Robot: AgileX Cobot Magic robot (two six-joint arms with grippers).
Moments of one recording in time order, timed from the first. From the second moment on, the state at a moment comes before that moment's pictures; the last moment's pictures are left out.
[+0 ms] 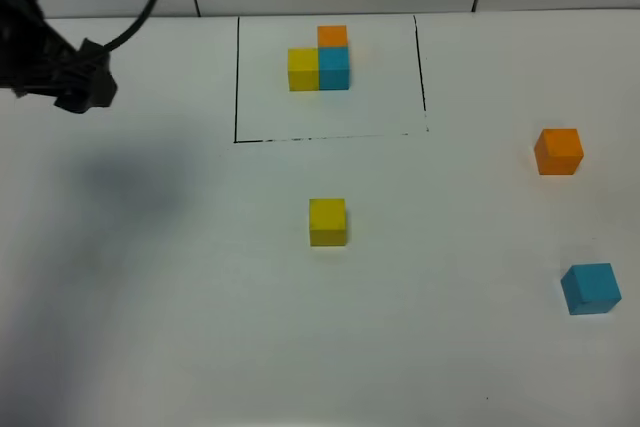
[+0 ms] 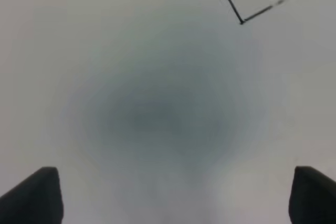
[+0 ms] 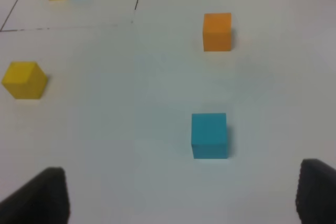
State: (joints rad) left arm -0.18 1.48 -1.25 0.02 0.81 0.21; right arm 0.01 0.01 -0.50 0.11 1.06 -0.03
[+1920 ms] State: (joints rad) left arm -0.18 0.00 -0.53 -0.10 1.02 0.04; right arm 0.01 0.01 -0.50 0.11 1.06 -0.02
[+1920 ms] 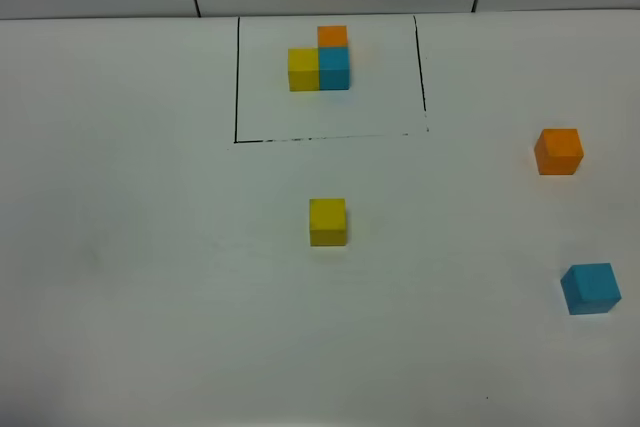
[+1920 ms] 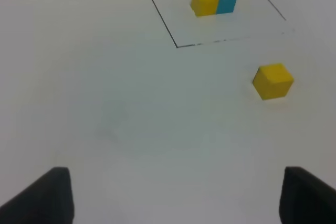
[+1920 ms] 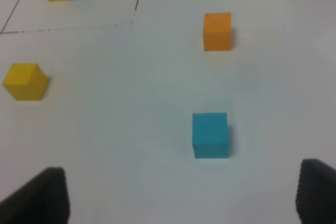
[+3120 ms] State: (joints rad) left arm -0.07 -0.01 -0.50 -0.10 1.07 0.02; right arm 0.01 0.01 -0.50 0.11 1.06 -0.02
